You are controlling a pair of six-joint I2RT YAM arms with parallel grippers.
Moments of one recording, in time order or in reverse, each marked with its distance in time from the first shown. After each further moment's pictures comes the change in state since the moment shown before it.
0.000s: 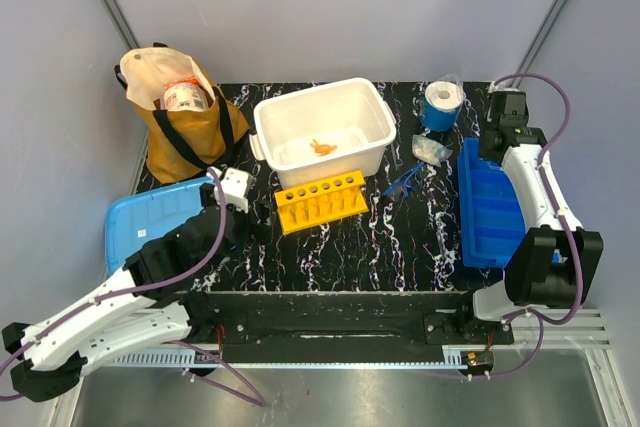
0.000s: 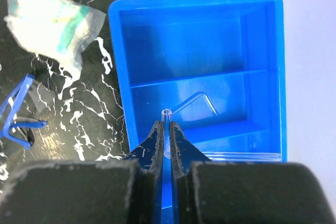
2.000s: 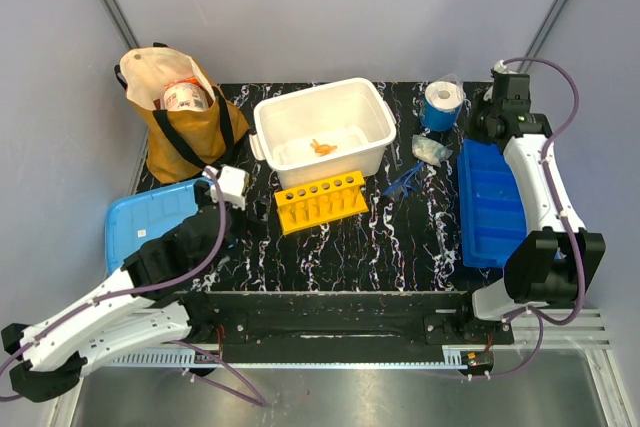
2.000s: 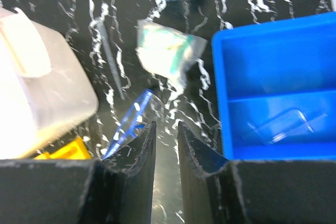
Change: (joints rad) left arm 0.000 0.021 0.005 0.020 -0.078 0.061; right arm 0.012 0.014 0.142 -0.043 -0.275 0.200
